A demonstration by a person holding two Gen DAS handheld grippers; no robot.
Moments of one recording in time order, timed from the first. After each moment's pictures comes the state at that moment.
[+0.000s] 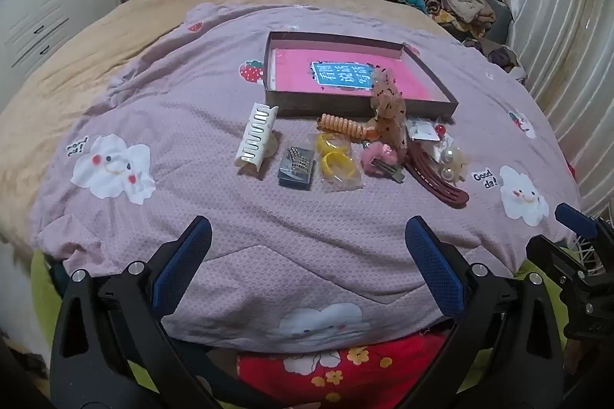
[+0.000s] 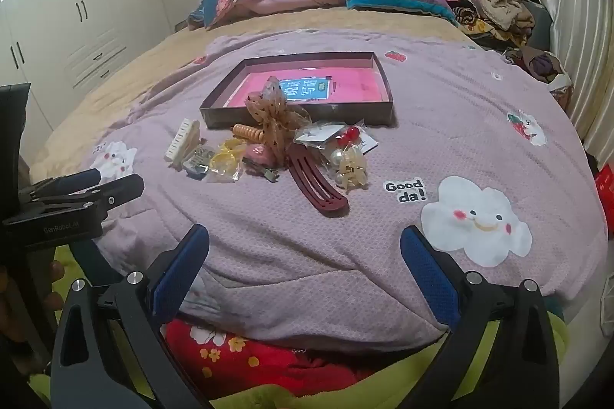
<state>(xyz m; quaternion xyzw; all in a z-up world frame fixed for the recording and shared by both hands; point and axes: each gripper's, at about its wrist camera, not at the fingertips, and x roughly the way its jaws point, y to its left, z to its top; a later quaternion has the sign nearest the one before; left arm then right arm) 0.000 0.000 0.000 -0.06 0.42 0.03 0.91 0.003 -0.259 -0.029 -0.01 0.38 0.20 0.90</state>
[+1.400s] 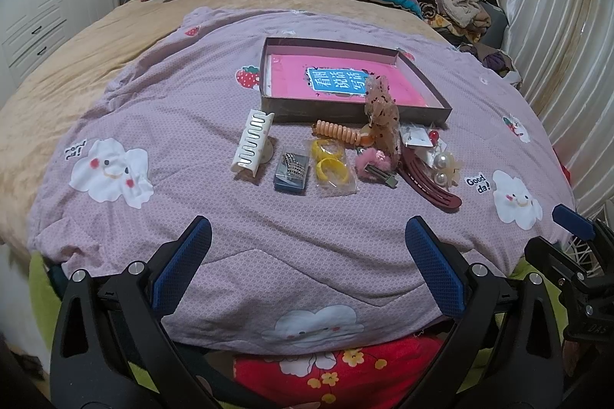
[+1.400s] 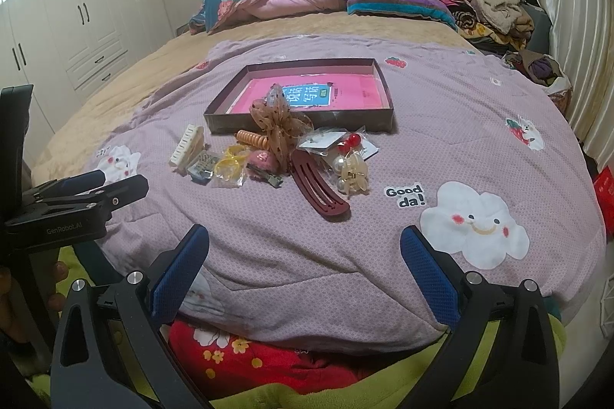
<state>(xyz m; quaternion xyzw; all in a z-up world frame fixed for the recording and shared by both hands) -0.003 -0.004 0.009 -0.07 0.41 0.02 0.91 -0.001 -0.259 -0.023 -0.01 0.38 0.20 0.91</state>
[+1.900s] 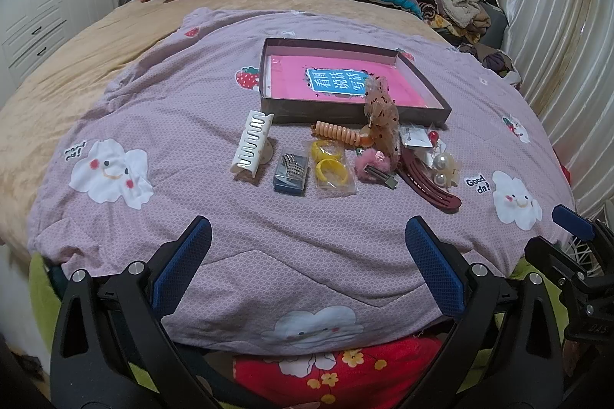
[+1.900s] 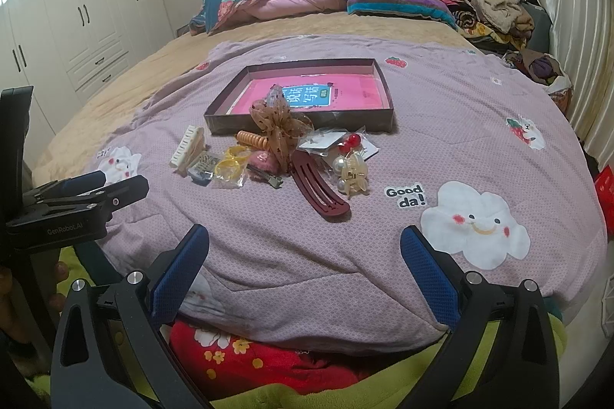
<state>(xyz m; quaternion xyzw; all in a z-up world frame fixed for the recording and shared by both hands) -0.002 -0.005 0.011 -0.07 0.41 0.02 0.91 0.000 -0.259 -0.021 -0.01 0.38 0.20 0.91</state>
